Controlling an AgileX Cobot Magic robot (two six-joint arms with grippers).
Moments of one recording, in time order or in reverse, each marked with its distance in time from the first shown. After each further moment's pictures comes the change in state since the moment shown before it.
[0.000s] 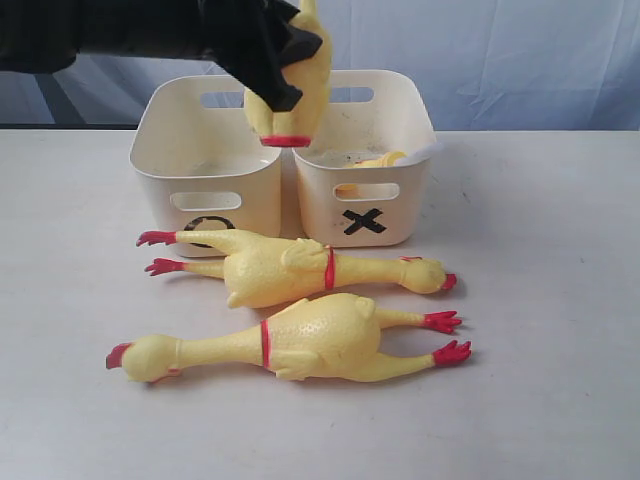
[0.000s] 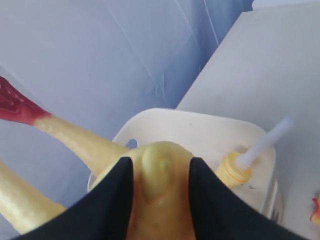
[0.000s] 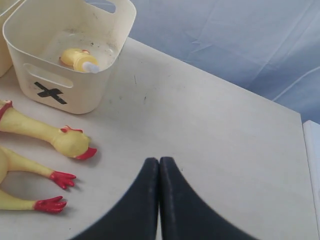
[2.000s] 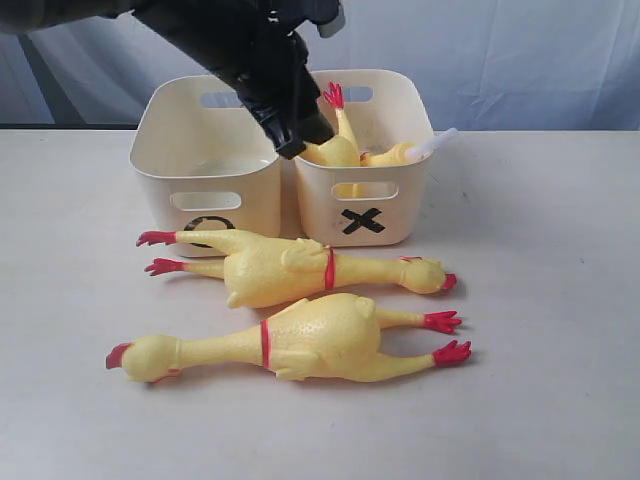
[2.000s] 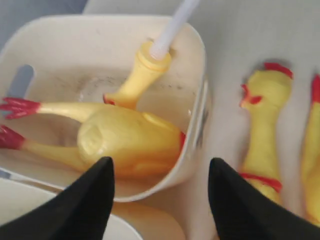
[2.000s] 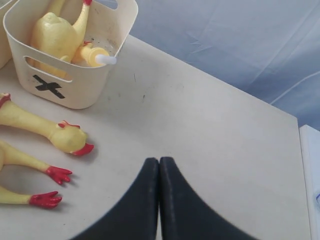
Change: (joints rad) left arm -0.035 0.242 -0.367 0.859 0.506 -0.713; right arm 0.000 0.000 0.000 0.005 0.004 -0.041
